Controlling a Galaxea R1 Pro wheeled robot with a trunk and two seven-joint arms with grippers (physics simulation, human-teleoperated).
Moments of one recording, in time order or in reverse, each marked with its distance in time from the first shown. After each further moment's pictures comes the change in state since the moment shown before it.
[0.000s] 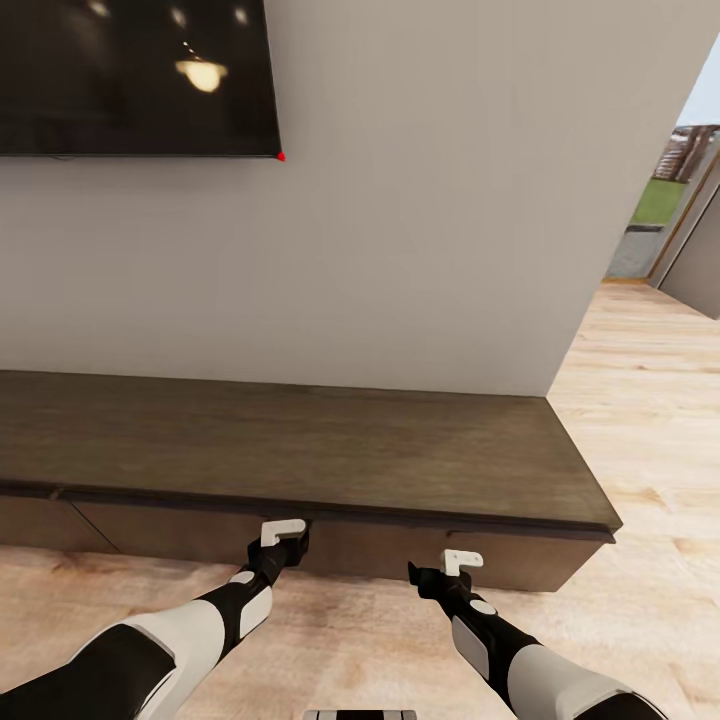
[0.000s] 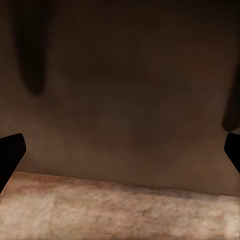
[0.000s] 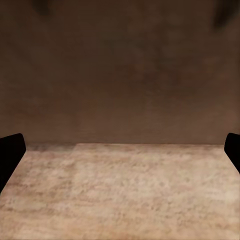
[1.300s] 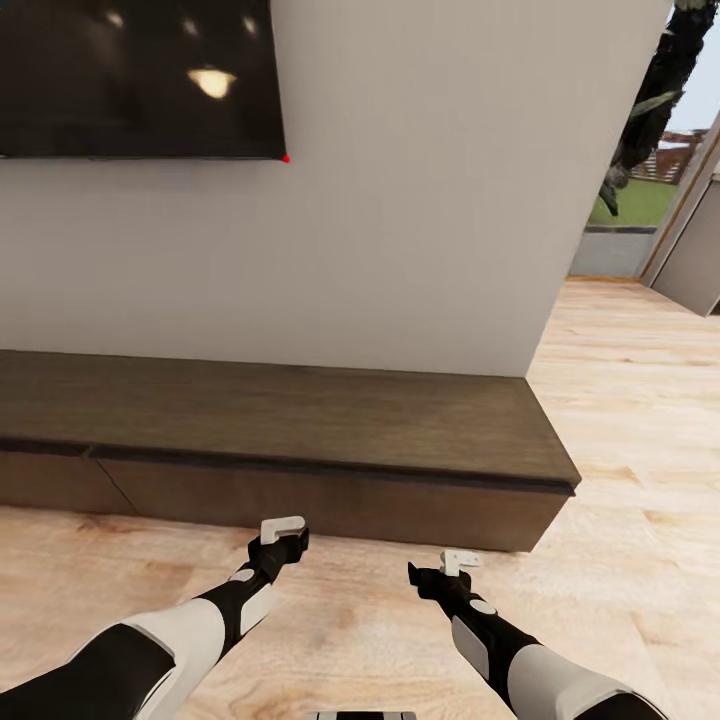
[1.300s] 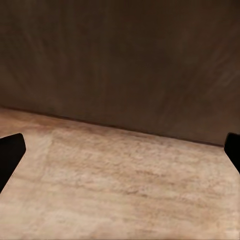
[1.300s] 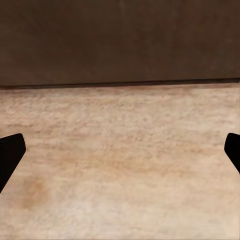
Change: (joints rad) left arm -0.001 0.001 0.016 -0.011 0.012 -0.001 0.000; right arm 0.000 0.000 0.001 -0.001 0.000 0.007 0.001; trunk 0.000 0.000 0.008
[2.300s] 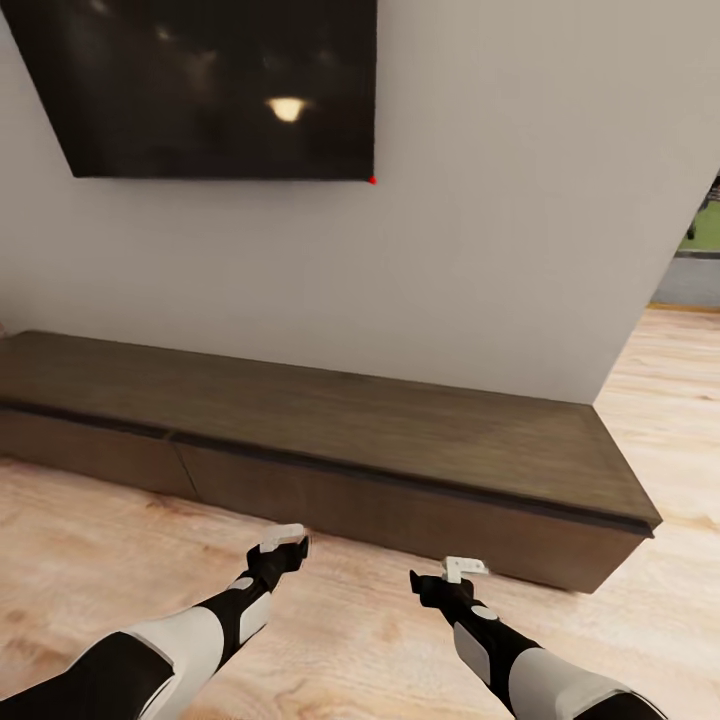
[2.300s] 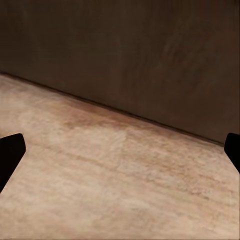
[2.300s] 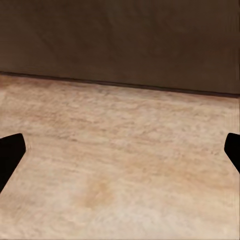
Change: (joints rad) left arm 0.021 0.000 0.004 0.001 0.009 0.003 -0.003; right arm 0.000 0.000 0.000 0.033 0.000 0.003 -0.001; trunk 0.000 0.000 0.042
